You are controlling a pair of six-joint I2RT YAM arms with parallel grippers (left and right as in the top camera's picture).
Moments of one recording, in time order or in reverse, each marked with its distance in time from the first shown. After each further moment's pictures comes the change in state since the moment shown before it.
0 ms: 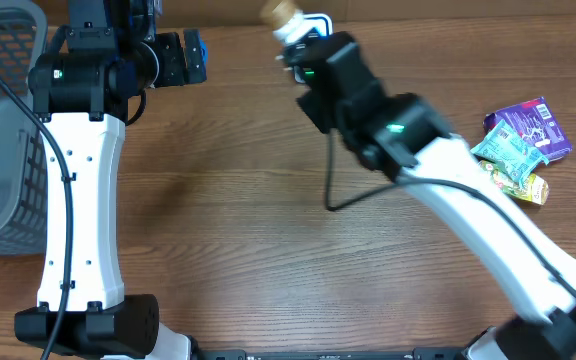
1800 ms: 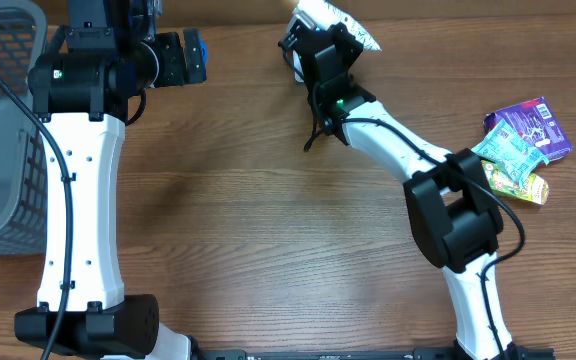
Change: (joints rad) left arm 0.000 0.000 0.000 0.000 0.000 0.000; right arm -0.128 0.600 -0.010 0.940 0.407 -0.739
